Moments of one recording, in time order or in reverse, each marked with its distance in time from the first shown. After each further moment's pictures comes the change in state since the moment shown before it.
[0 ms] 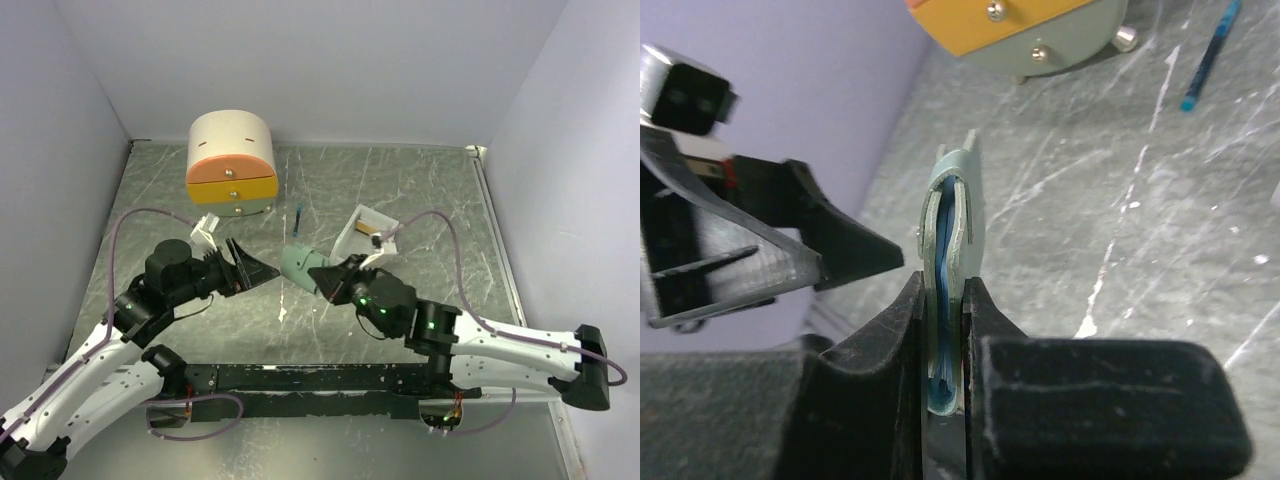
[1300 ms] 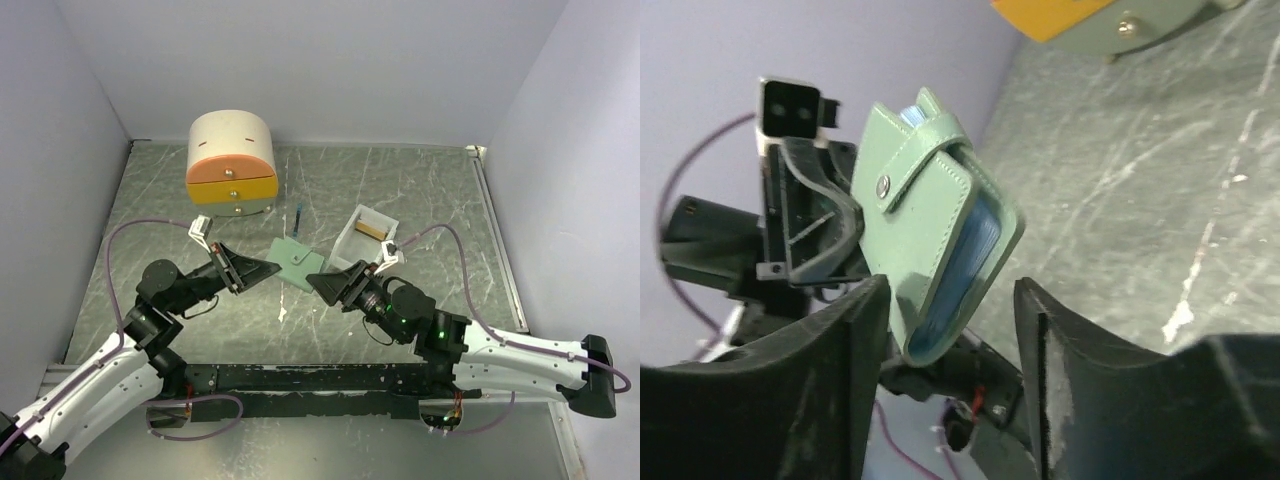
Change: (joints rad) left arm -0.002 -0.068 -0.275 0.663 0.119 -0.320; right arm 0.000 -0.185 -0.206 0.243 -0.104 0.198
